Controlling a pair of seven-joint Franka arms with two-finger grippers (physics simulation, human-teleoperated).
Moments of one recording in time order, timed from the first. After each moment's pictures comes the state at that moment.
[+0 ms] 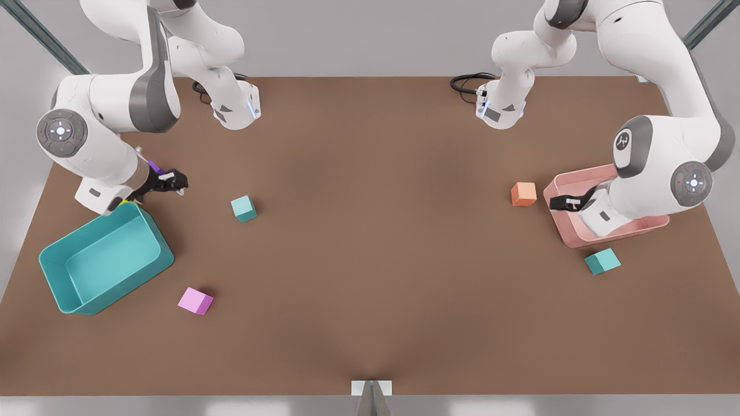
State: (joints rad) left arm 0.02 0.26 -0.07 -1.44 -0.04 1.44 0.03; right arm 0.28 0.13 -0.18 -1.49 -0.06 1.47 -0.18
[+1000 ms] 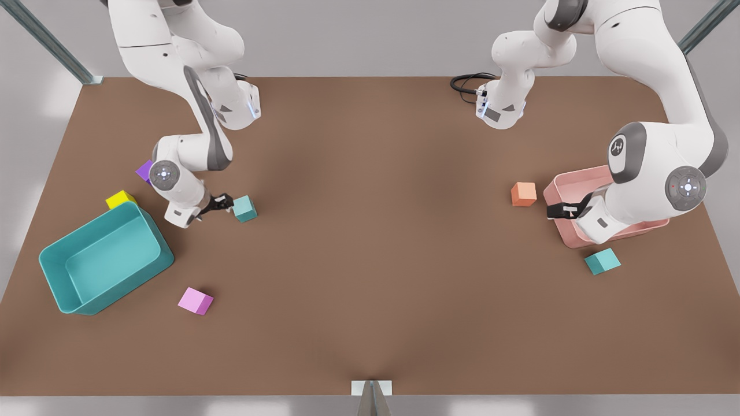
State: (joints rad) left arm 0.02 0.28 -0.07 -1.44 -0.04 1.48 -0.02; right arm 0.27 0.10 -0.17 -2.37 -0.03 2.37 -0.23
